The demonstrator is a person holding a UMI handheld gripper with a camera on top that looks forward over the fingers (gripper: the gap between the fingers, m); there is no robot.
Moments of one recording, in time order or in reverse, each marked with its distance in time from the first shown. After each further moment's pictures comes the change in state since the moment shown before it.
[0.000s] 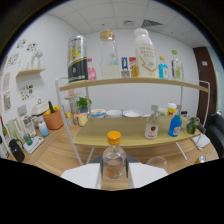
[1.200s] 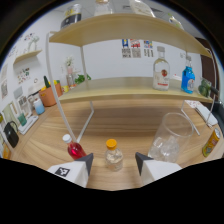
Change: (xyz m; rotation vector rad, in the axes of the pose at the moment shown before) arm 0.005 0.126 0.039 -0.213 -0.020 0.018
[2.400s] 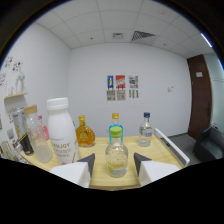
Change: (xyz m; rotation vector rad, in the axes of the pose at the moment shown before) arm 0.167 -0.330 -0.087 0.358 0.111 -0.020
